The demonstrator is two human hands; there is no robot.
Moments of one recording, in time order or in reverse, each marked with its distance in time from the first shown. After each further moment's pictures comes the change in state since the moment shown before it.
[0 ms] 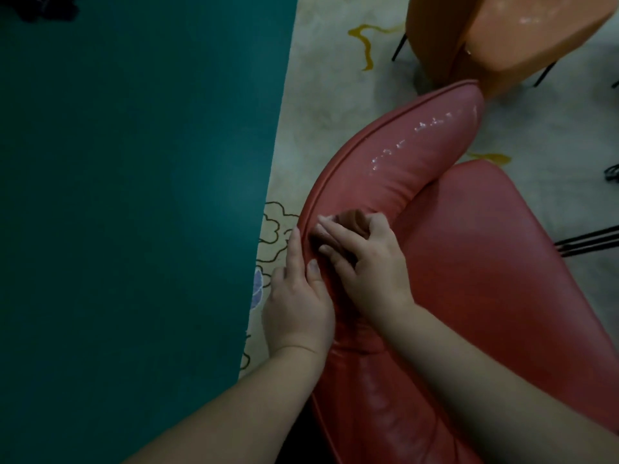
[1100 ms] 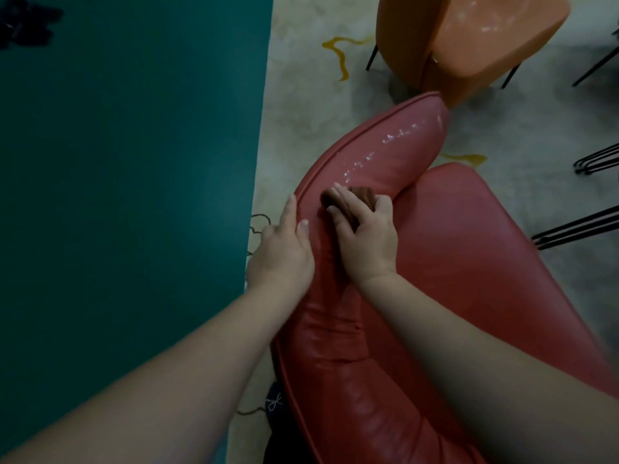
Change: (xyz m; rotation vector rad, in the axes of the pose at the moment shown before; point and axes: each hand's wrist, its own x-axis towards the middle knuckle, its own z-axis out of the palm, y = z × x) left_hand 0.076 0.039 -0.010 0.142 -0.189 0.109; right_hand 0.042 0.026 -0.006 0.055 0.224 0.294
